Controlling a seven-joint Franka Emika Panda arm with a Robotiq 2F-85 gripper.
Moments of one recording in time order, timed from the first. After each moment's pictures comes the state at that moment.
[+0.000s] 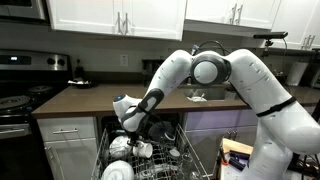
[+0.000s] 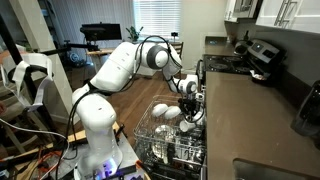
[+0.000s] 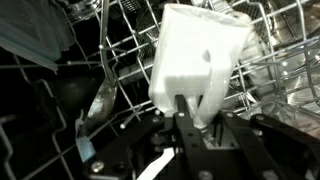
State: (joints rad) arm 0.14 0.81 -0.08 -1.69 -0.24 2.33 0.02
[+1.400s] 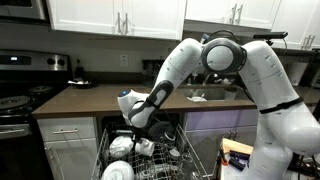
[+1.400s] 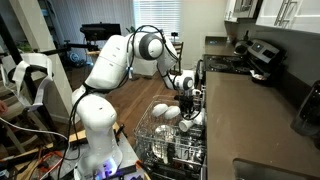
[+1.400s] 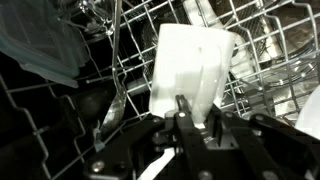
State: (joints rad) arm 0.17 0.64 -0.10 -1.89 -0.29 2.38 0.07
